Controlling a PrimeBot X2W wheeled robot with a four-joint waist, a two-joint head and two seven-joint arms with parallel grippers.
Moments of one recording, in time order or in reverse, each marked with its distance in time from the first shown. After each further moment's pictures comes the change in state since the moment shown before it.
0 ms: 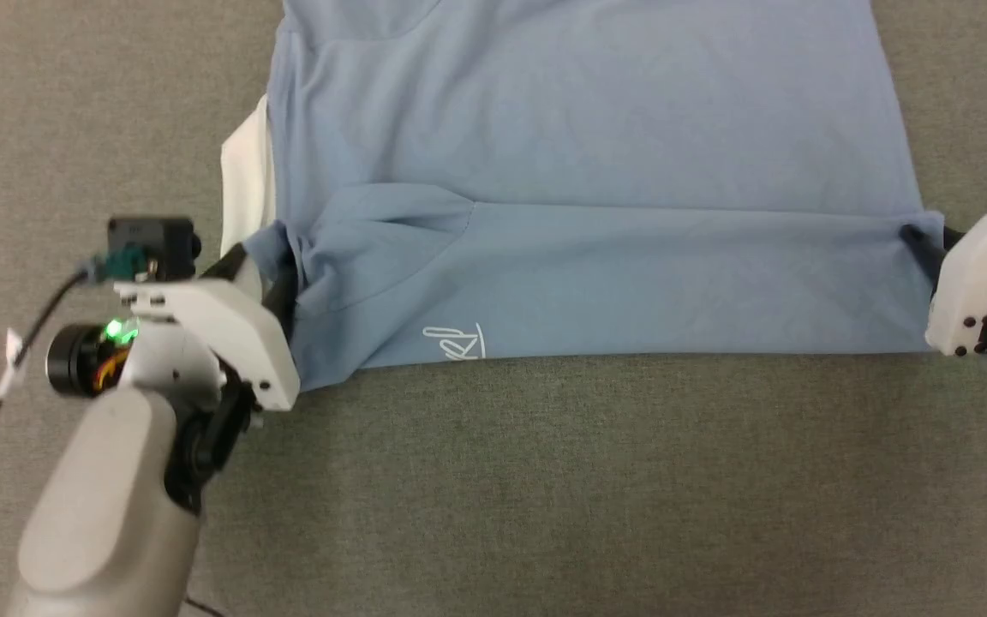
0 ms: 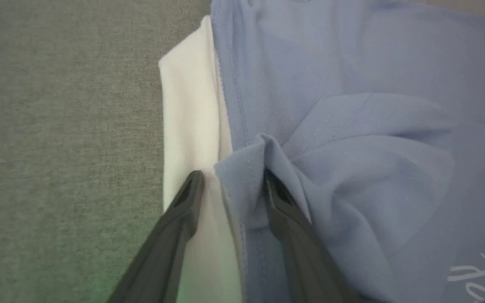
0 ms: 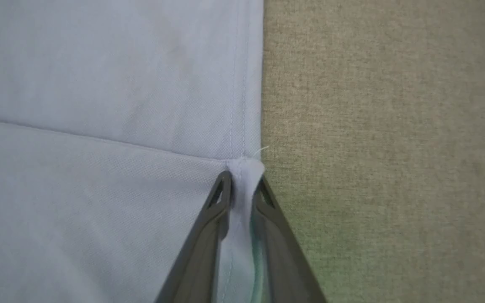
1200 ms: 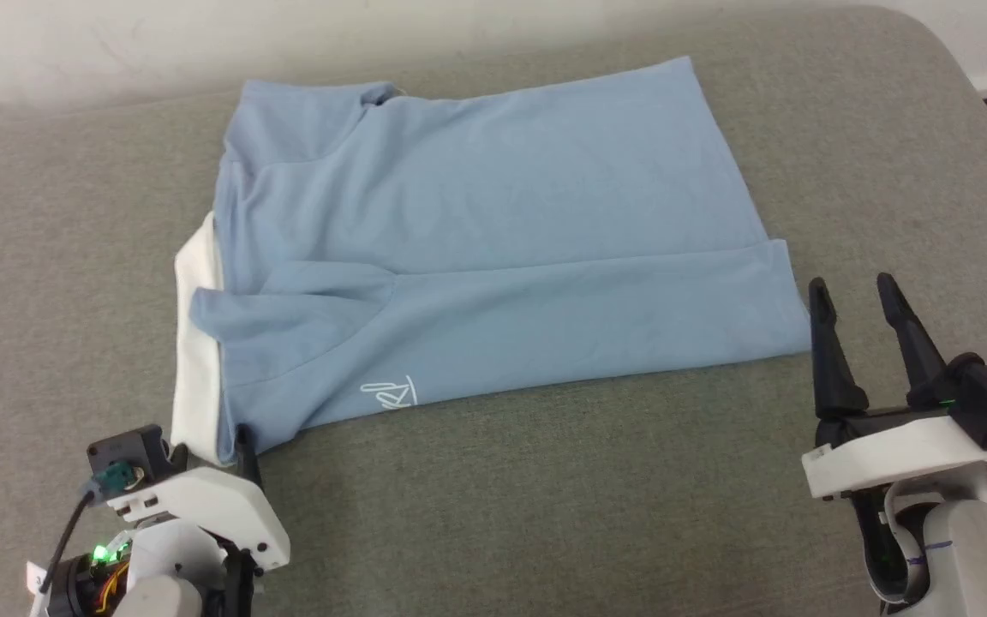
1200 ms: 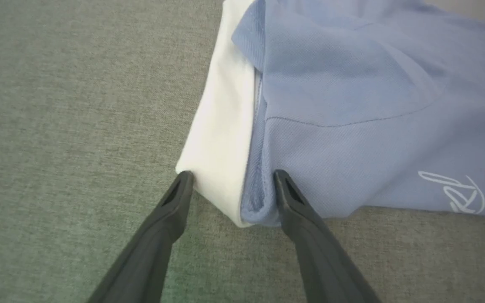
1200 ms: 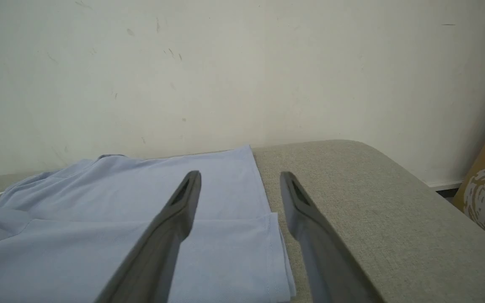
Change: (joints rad) left arm 0.382 -0.082 0.083 -0.052 0.050 0.280 -0.189; right arm 0.410 0.325 -0.088 -0.277 -0.228 0.000 -0.787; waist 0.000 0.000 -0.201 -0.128
